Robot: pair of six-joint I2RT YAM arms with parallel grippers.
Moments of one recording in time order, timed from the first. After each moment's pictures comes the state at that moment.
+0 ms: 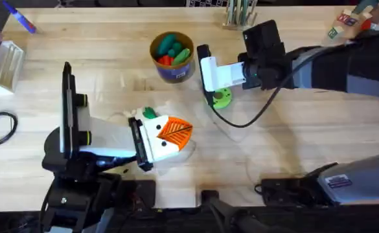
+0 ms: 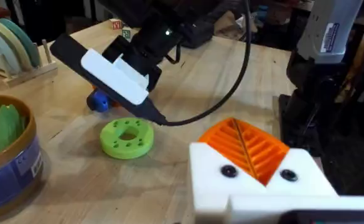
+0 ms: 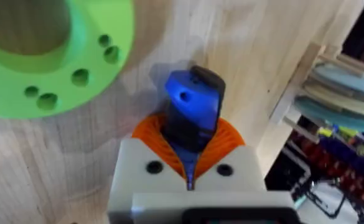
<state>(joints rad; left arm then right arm) -0.12 0.02 0.01 -0.12 1.13 0.01 0.38 1.67 0.84 -0.13 0.28 -1.42</state>
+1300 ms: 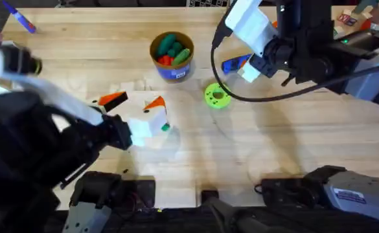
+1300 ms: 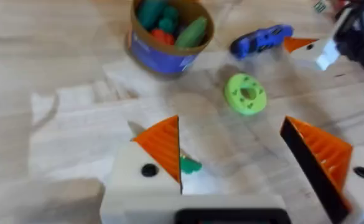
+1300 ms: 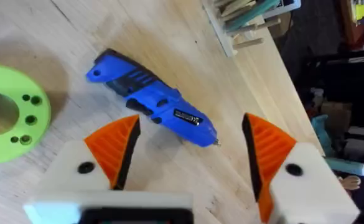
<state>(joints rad) -0.12 0.29 0.56 -0.81 0.35 -0.21 0.39 1.34 0.88 -0.30 0.31 -0.68</state>
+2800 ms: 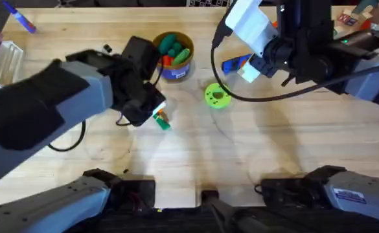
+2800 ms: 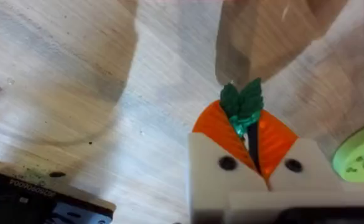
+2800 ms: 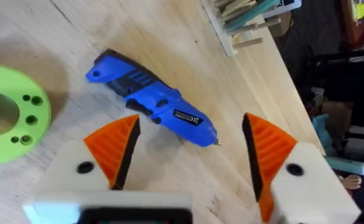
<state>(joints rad) -0.37 1.32 0.77 -0.83 -0.02 -1.16 0.39 1.34 0.88 -0.30 0.31 -0.68</state>
